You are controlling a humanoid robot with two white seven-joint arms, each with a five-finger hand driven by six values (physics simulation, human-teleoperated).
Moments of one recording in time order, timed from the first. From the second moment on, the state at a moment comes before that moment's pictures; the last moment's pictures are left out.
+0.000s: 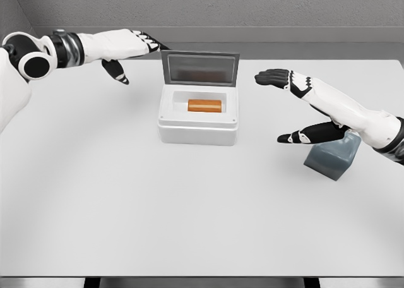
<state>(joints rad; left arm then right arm) -1.04 0.46 -0.74 -0.93 -0.55 -0.61 -0.51 -0.24 -0.60 0.14 -1.73 -0.14 -0.61 0.61</state>
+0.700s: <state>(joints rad) -1.00 0.53 -0.66 -0.95 -0.54 -0.61 -0.51 -0.24 -0.60 0.14 -1.73 -0.14 -0.61 0.61</state>
